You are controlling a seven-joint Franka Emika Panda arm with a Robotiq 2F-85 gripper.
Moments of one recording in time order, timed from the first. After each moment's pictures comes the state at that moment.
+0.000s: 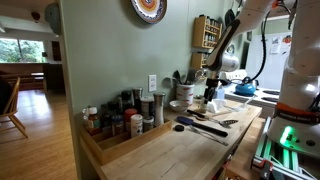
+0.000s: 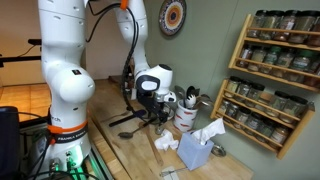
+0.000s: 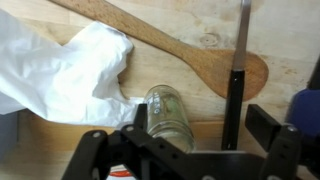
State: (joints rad) arm 0.08 0.01 -0.25 -2.76 0.33 2.84 -0.60
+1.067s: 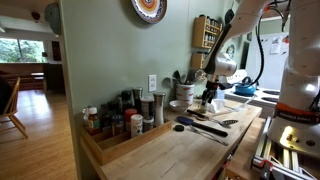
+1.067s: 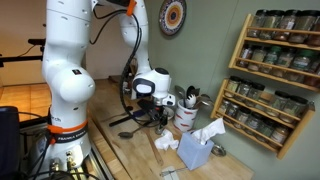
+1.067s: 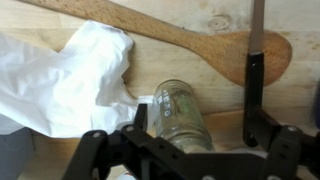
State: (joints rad) arm 0.09 0.09 -0.19 -2.75 0.65 2.99 -0.72
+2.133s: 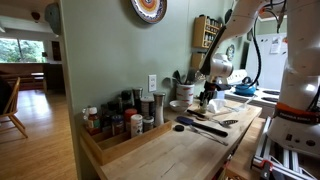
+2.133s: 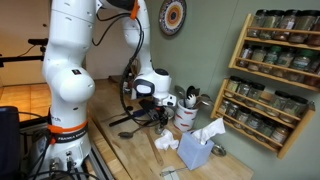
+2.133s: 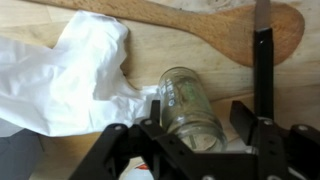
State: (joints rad) arm 0.08 0.15 -0.15 -2.71 0.78 3.04 -0.73
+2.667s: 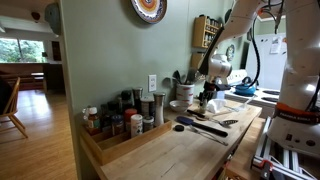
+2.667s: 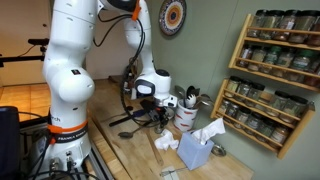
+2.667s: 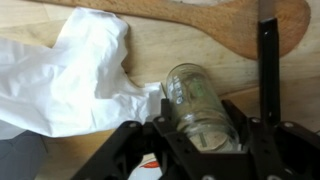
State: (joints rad) arm 0.06 0.17 -0.14 -2.68 0.84 3.04 -0.75
